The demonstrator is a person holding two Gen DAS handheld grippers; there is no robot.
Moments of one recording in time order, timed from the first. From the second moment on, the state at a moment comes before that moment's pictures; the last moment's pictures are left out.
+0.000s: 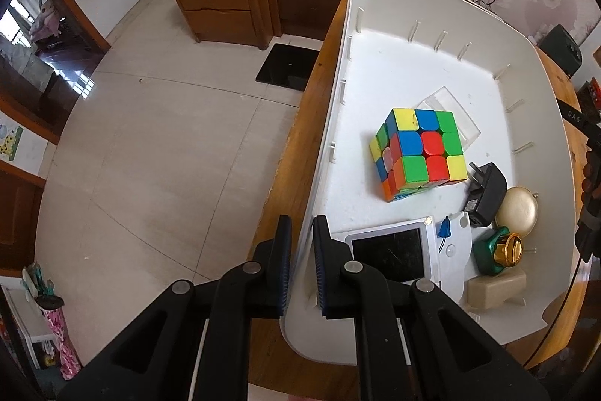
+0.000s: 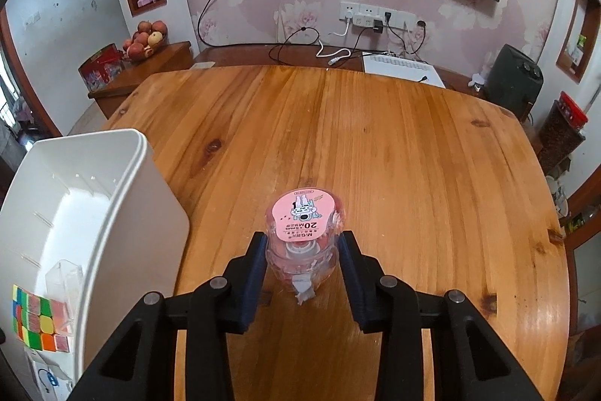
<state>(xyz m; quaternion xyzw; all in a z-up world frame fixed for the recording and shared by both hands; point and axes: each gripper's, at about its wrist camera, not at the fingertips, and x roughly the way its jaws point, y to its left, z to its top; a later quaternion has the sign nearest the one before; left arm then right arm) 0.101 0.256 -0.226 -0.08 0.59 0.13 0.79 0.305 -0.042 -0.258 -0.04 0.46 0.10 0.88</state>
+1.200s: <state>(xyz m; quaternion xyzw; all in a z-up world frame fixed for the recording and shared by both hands) 0.111 0.251 -0.247 0.04 0.65 -0.04 0.76 0.144 0.043 -0.179 0.00 0.44 0.11 0.89</state>
